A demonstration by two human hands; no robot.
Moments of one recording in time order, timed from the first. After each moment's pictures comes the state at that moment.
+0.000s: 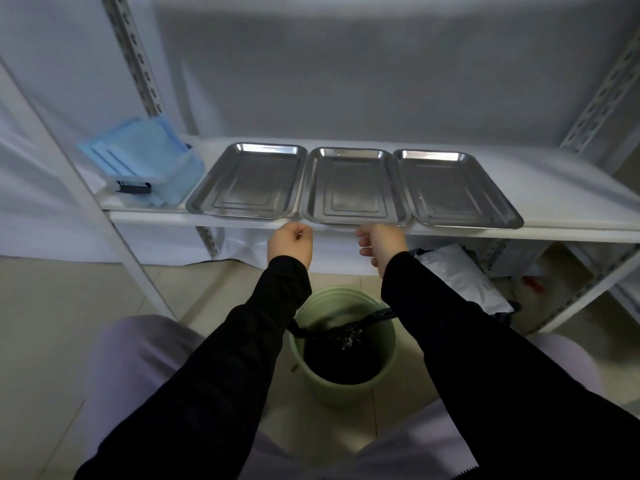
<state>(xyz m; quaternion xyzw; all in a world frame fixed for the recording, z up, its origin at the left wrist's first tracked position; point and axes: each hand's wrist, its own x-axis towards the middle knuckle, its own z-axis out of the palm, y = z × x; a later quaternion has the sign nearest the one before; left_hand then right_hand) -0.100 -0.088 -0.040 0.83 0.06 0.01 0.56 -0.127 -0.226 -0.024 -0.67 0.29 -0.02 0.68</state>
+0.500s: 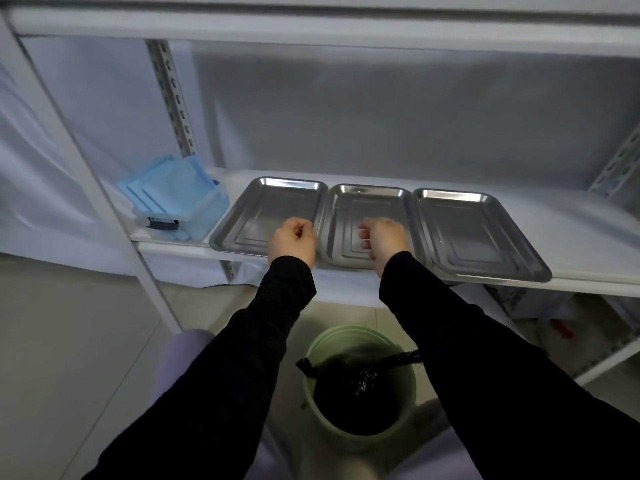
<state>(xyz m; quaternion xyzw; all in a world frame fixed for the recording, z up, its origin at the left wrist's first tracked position) -0.059 -0.075 0.018 0.82 0.07 0.09 0.57 -0.075 -0.205 0.034 -0.66 0.23 -0.06 0.71</state>
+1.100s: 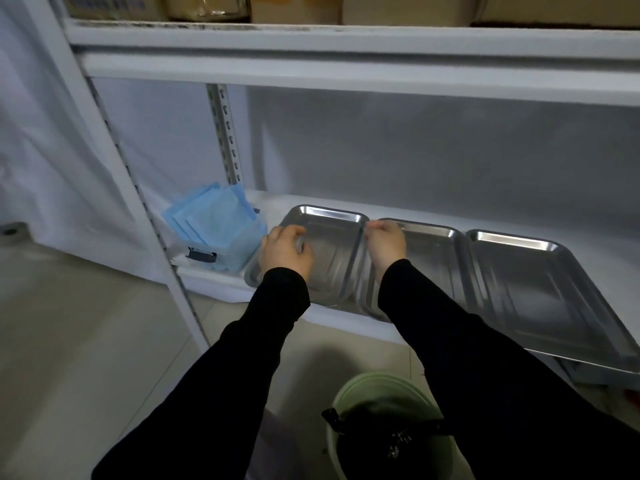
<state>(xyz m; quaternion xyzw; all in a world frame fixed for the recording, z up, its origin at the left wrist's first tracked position) 0.010 -0.016 0.037 0.92 0.08 0.17 0.35 0.021 -0.160 0.049 -0.71 0.15 -0.08 0.68</state>
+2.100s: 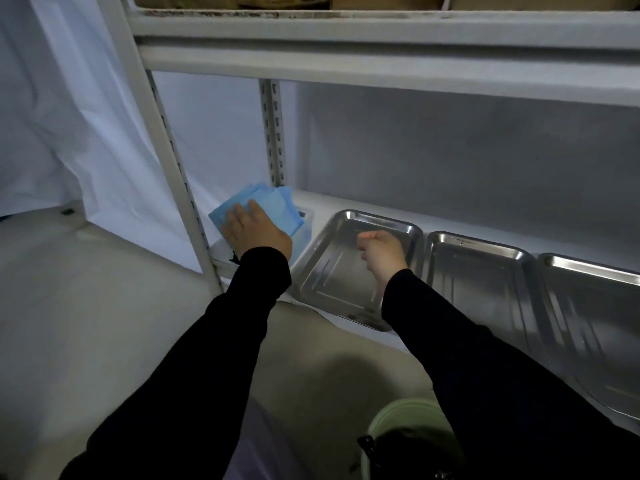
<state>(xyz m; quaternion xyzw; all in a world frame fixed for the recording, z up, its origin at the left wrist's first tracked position) 0.065 0.086 0.052 0.94 0.25 0.14 0.19 0.066 -0.084 0.035 -0.75 0.09 0.02 0.66</state>
